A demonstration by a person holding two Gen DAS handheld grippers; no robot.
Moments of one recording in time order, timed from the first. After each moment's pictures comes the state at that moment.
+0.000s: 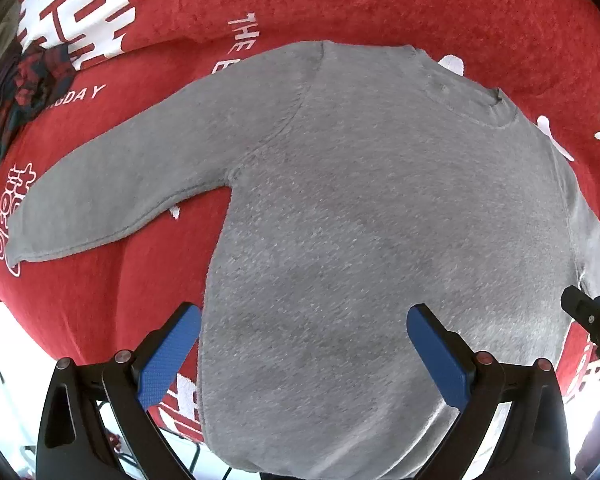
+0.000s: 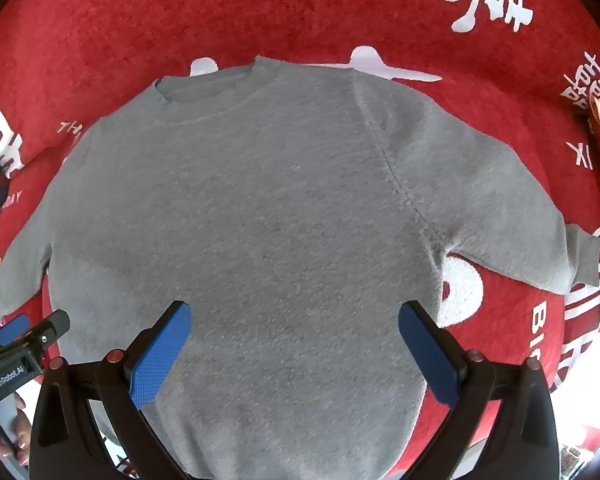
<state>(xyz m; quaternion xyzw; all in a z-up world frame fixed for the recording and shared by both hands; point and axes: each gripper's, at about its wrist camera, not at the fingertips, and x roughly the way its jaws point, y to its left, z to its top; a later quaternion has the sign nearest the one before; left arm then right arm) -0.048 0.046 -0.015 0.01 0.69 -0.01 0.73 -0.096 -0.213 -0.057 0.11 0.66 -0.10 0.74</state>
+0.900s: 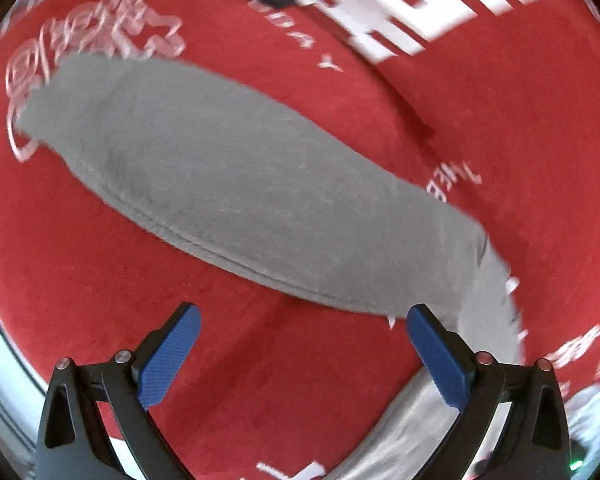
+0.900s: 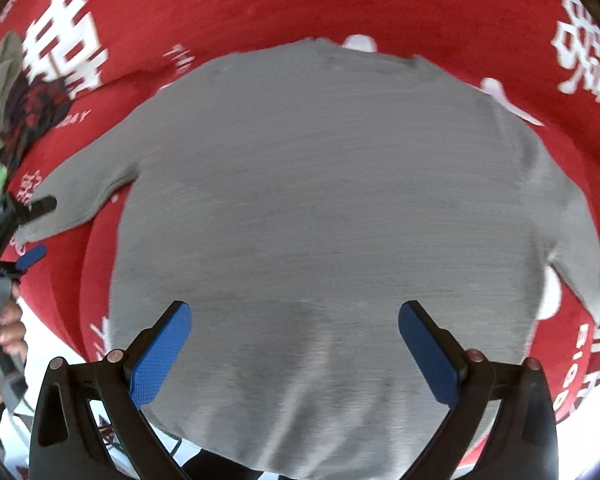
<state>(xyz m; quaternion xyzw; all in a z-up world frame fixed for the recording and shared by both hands) -0.064 0.306 -0.057 -0.35 0.57 0.08 0.74 -0.105 -0.074 -0.065 0.05 0.66 0.02 0.75</state>
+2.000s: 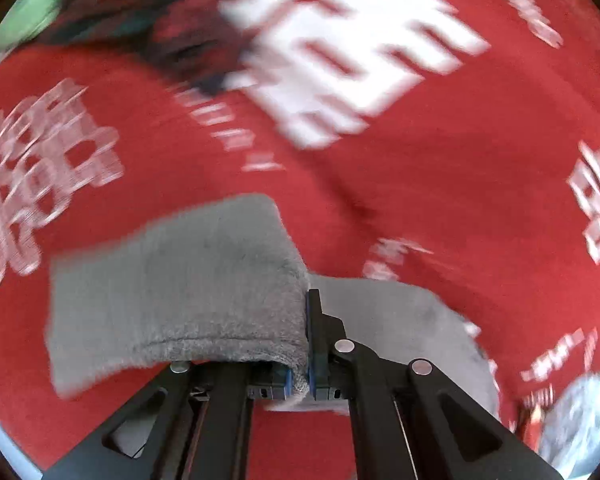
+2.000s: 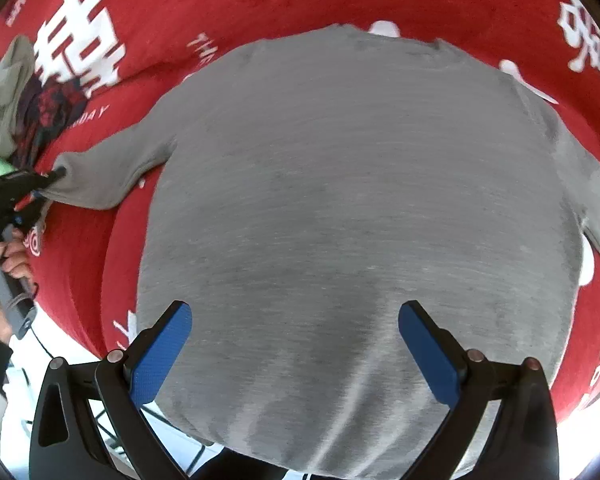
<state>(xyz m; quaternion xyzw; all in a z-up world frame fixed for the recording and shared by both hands) -0.016 0.294 -0.003 -0.31 0.47 -0.01 0.83 -0.124 -0.073 -0.069 0.10 0.64 0.02 0.76</state>
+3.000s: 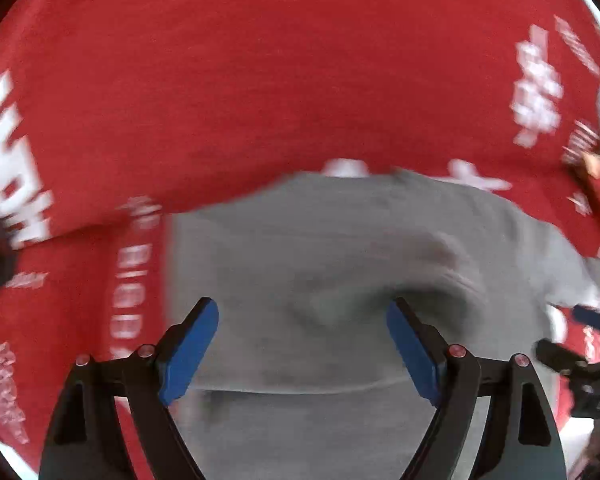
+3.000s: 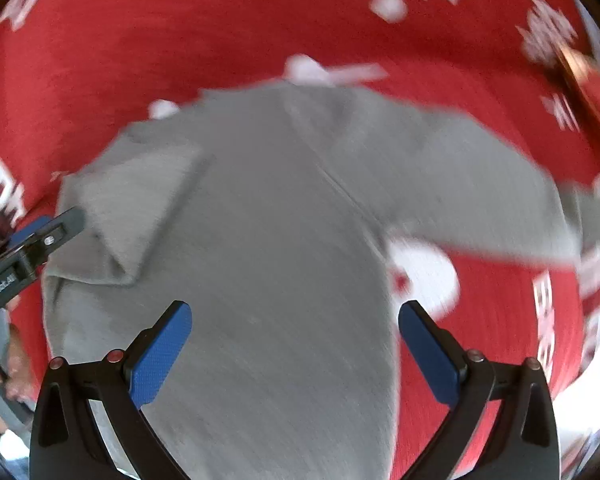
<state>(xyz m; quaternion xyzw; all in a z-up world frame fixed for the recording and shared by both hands) -0.002 0.007 0.029 0.08 0.53 -0.14 0.83 -0.106 -0.252 -0.054 0.13 0.58 -0.09 0.80</state>
